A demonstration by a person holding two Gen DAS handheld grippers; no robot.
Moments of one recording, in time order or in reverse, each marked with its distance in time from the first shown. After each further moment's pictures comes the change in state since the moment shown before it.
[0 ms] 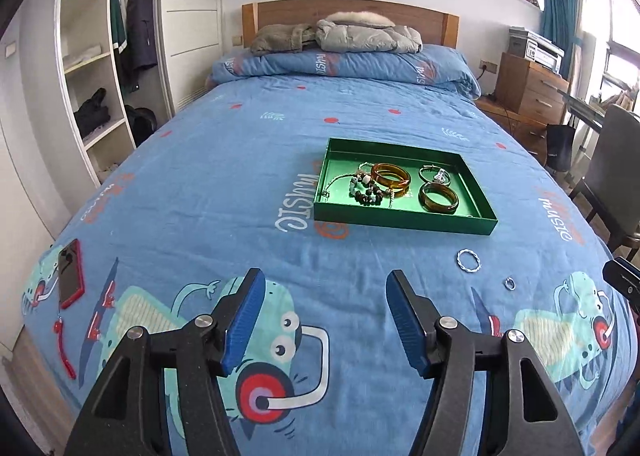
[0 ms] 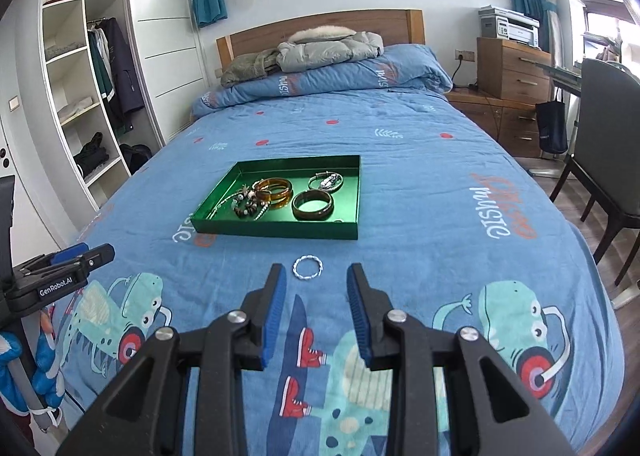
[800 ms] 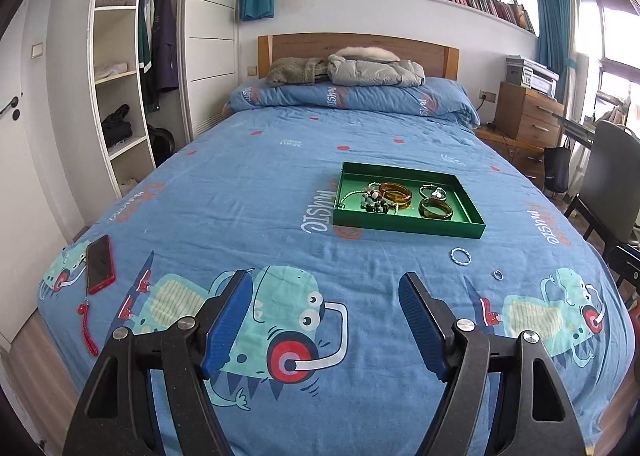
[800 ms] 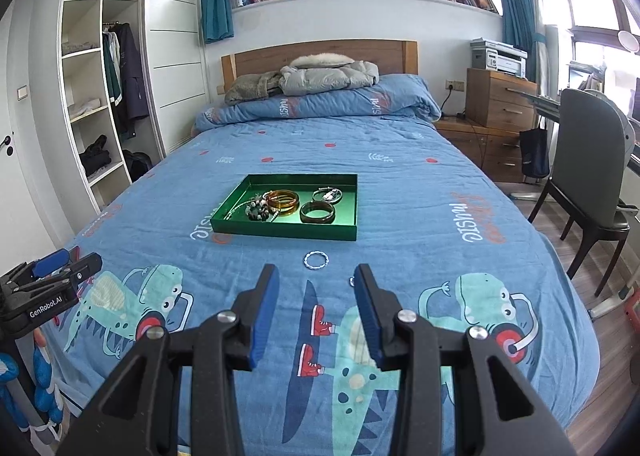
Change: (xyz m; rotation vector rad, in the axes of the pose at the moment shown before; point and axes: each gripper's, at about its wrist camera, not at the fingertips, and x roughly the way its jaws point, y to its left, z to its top) left arm -0.076 0.019 -0.048 -0.025 -0.125 0.021; right arm -0.081 0.036 -0.031 -0.040 -0.099 -0.056
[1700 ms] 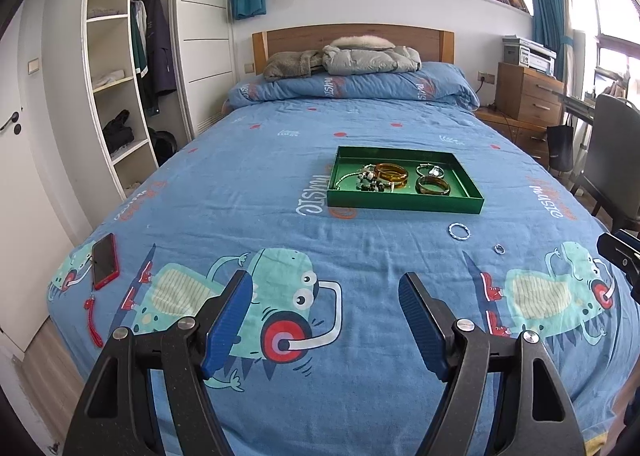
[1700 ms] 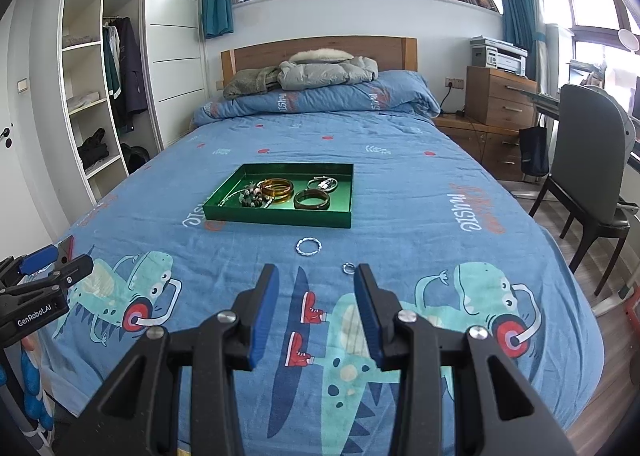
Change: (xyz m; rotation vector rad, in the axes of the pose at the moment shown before) left arm 0.001 -0.031 -0.022 0.056 0.035 0.032; right arm 0.013 -0.013 -0.024 -0.013 0.011 -0.003
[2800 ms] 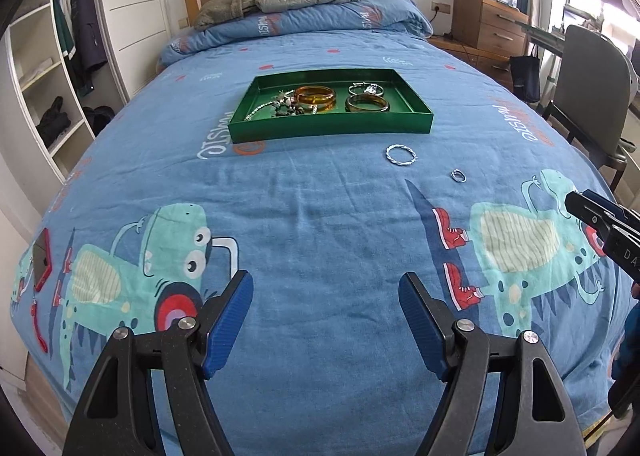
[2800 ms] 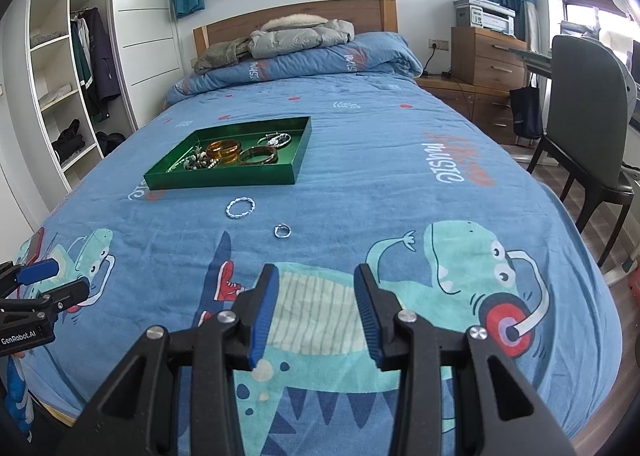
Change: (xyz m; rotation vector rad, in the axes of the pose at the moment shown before) left arm 0.086 -0.083 -0.021 0.122 0.235 -0.145; right arm 0.080 -0.086 -0.034 0.054 0.112 -0.014
